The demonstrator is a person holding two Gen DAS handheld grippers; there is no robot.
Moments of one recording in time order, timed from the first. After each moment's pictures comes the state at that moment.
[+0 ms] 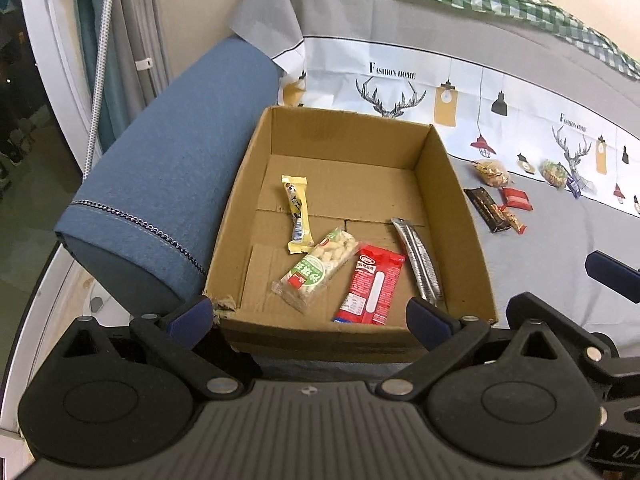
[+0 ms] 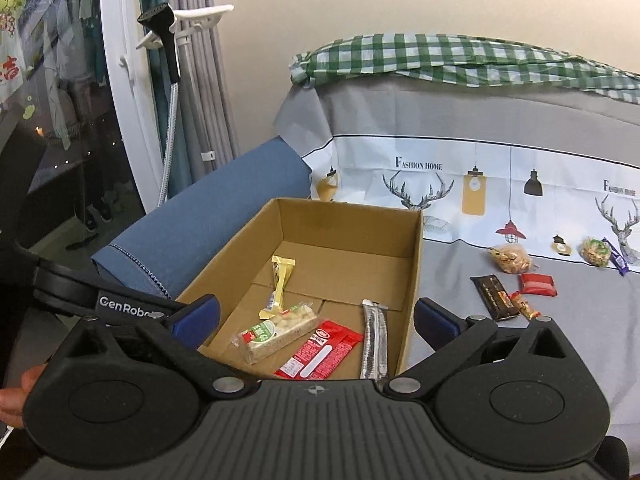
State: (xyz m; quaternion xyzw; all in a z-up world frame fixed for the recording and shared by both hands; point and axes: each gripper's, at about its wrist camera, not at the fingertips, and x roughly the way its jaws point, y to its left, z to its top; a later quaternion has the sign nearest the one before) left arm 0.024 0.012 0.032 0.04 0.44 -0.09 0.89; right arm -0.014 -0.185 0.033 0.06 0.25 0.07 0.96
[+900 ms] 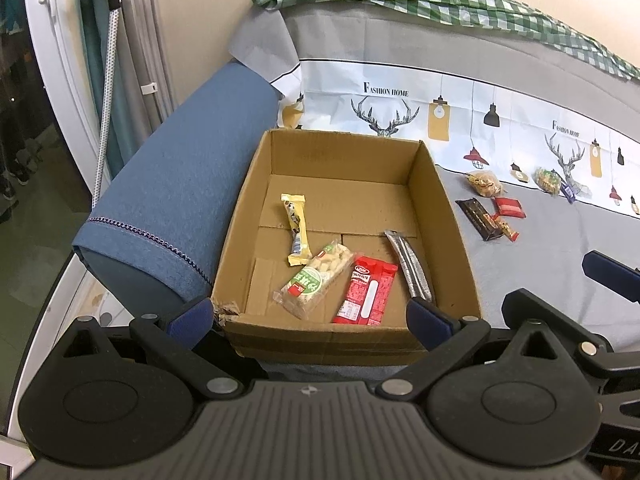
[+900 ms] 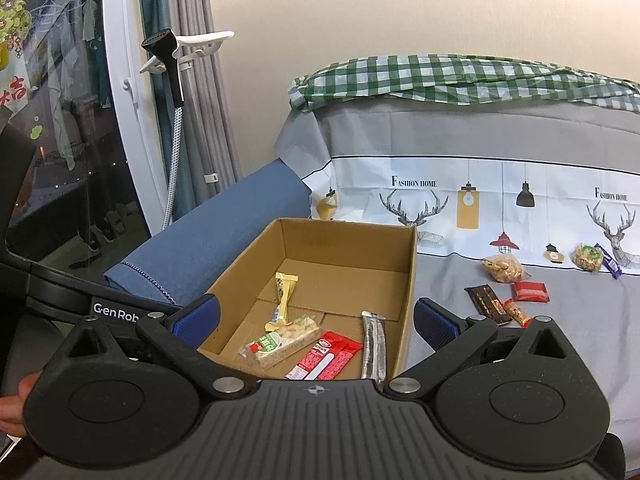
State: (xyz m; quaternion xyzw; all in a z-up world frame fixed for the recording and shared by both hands) left arm 0.002 0.009 0.053 0.05 0.42 -0.09 0.90; right arm -0.040 -0.189 0.042 0.07 0.22 0.07 0.97
